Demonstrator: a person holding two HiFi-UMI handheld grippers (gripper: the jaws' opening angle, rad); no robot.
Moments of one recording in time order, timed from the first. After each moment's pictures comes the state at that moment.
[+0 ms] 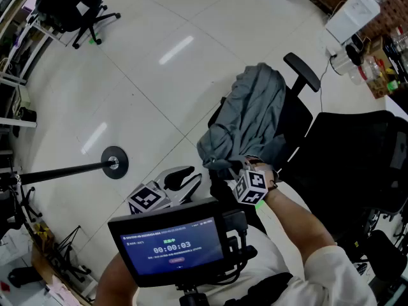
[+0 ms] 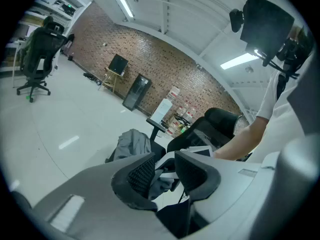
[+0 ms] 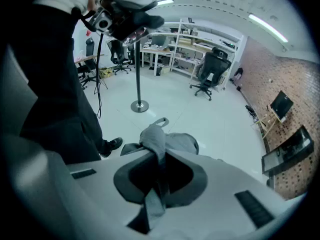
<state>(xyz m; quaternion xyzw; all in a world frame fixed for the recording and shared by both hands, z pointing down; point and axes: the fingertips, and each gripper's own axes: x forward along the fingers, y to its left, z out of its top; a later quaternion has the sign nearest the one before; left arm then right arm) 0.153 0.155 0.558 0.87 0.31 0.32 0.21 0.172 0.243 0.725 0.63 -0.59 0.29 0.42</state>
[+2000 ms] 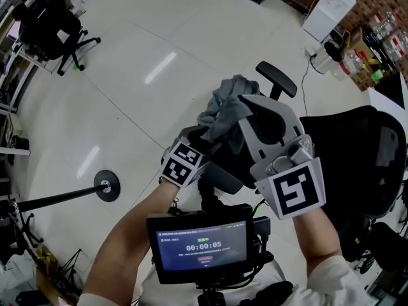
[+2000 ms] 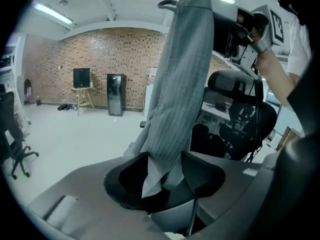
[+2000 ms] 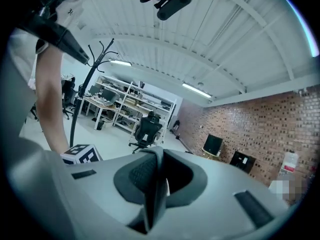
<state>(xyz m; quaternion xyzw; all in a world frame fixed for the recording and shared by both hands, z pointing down) 0.335 0.257 0.581 0.87 0.36 0.34 -0.04 0.351 0.271 0.327 0.88 -0.43 0.00 0.22</state>
